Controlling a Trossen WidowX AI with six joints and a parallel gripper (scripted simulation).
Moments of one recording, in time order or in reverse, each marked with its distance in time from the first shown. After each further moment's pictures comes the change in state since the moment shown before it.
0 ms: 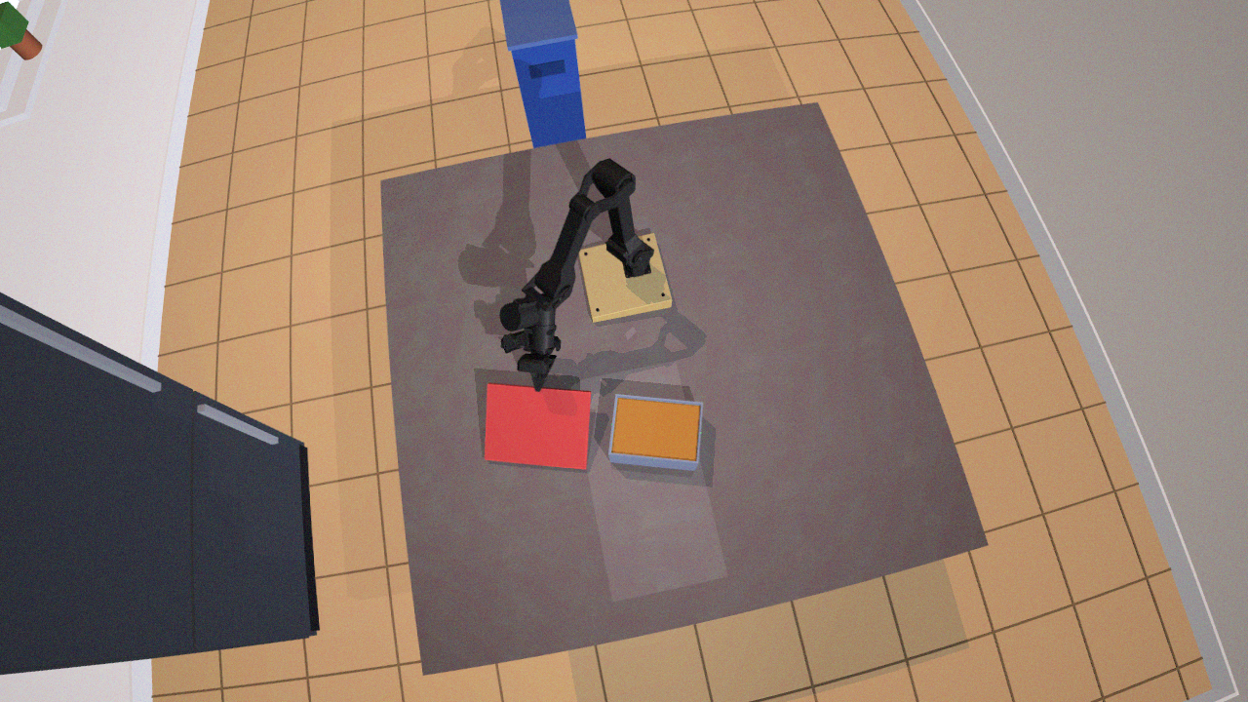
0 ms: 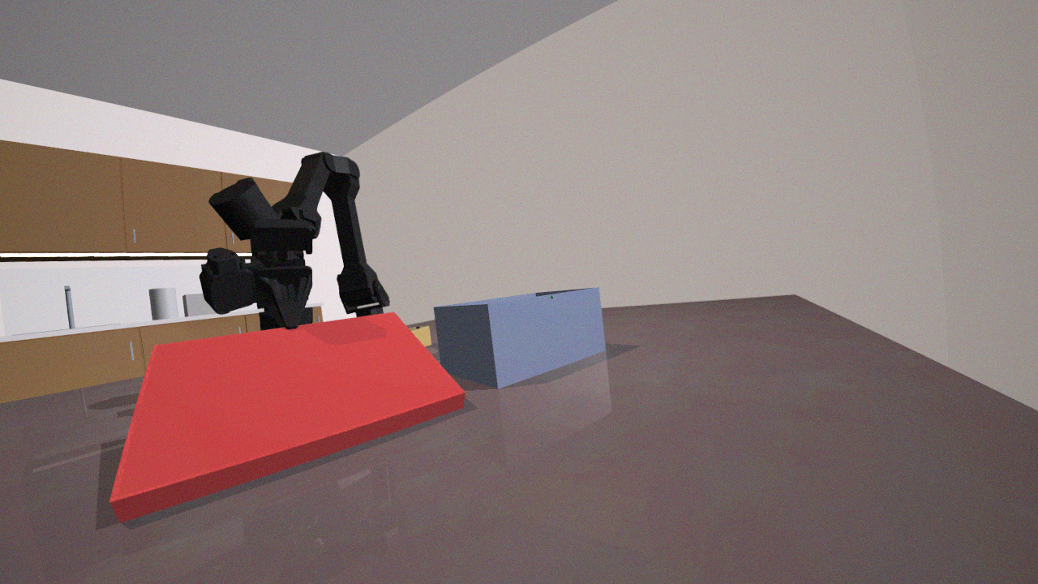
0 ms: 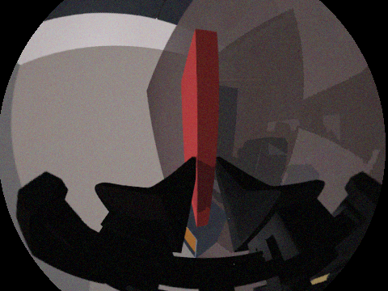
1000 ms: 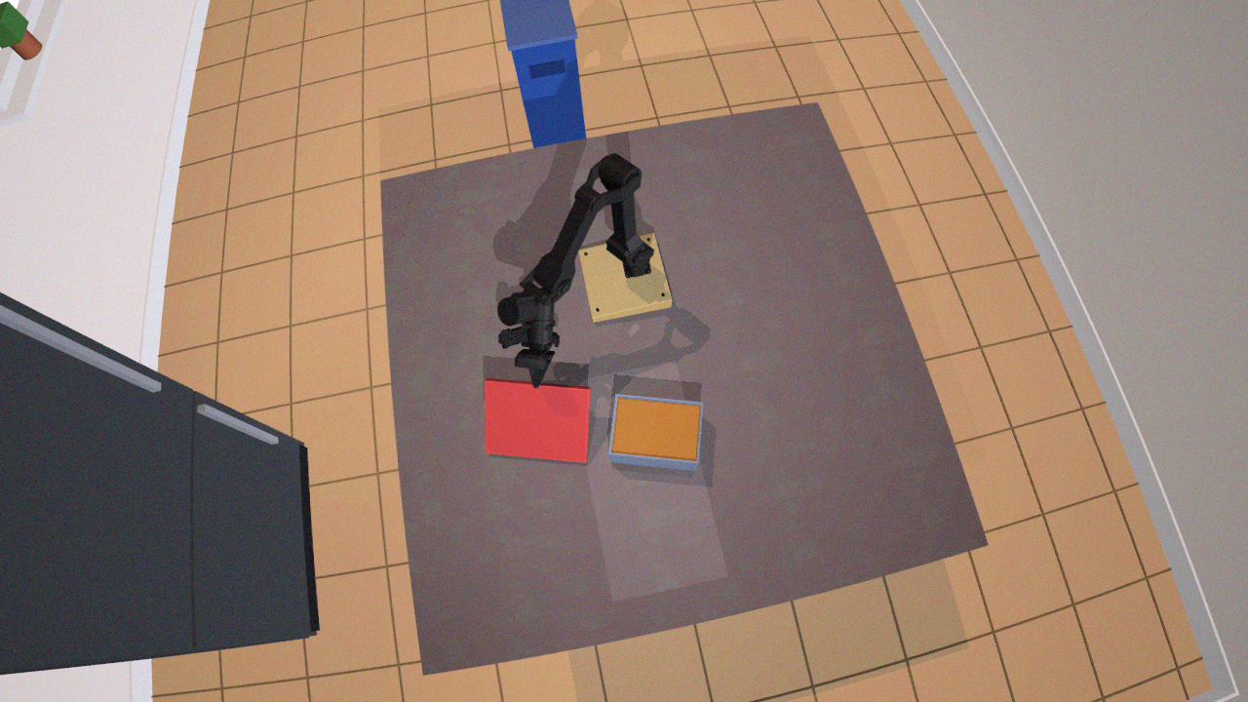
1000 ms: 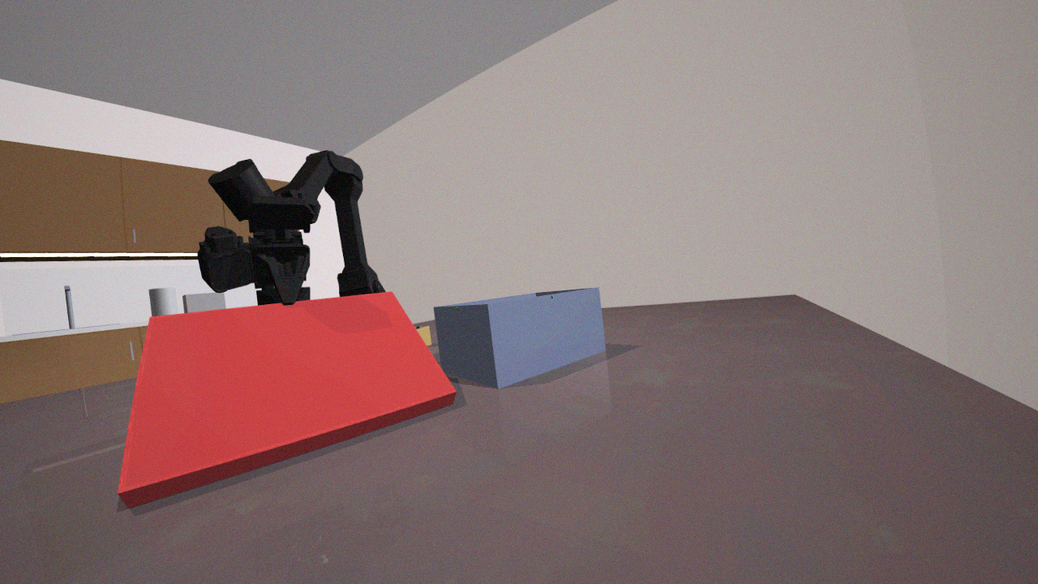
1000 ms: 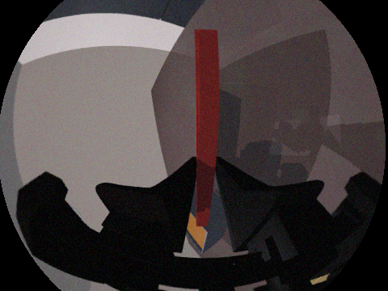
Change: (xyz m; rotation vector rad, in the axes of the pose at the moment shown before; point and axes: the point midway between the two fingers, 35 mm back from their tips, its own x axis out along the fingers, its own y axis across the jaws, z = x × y) arm -0.016 0.020 0.000 0.001 -0.001 0.005
